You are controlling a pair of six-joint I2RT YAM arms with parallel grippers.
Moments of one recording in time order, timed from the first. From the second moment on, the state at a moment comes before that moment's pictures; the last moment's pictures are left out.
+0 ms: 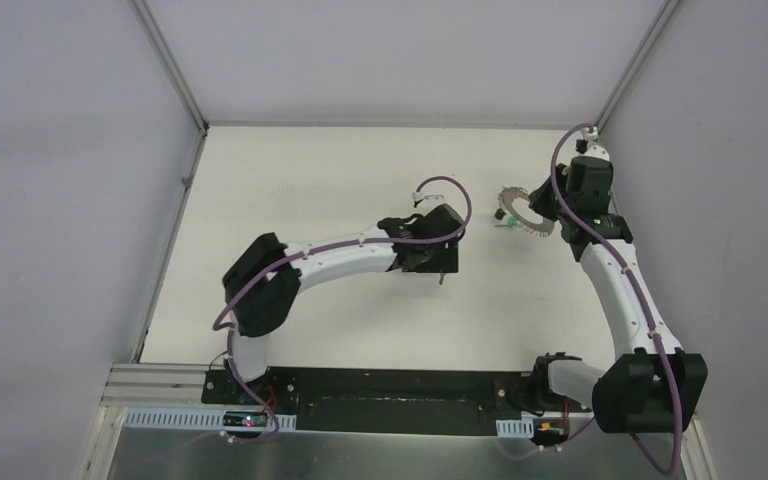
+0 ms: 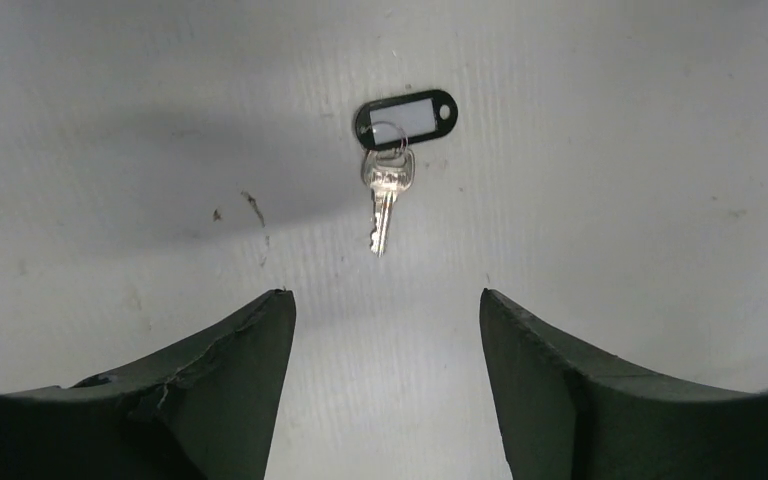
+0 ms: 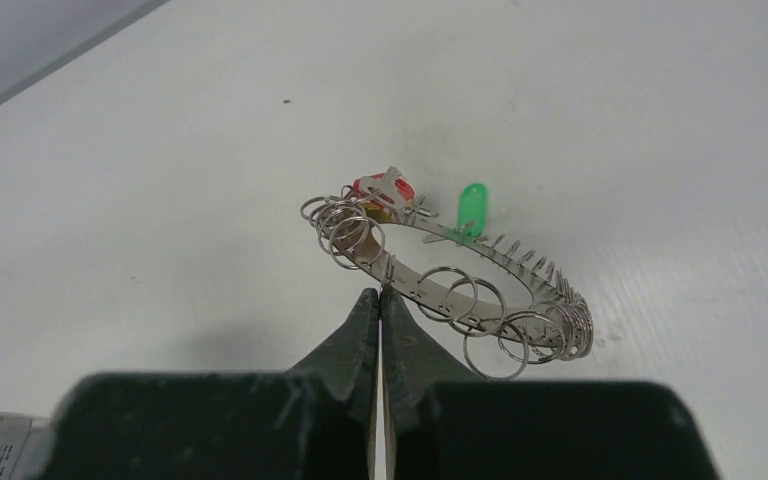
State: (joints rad) left arm -1.03 1.84 1.41 -0.43 -0.24 -0.82; right arm 0.05 1.17 1.02 -0.39 -0.04 0.43
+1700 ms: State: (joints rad) left arm -1.08 2.13 1.63 -0.84 -0.48 -0.84; right arm 0.03 1.13 0.96 -0.48 0.10 0.53
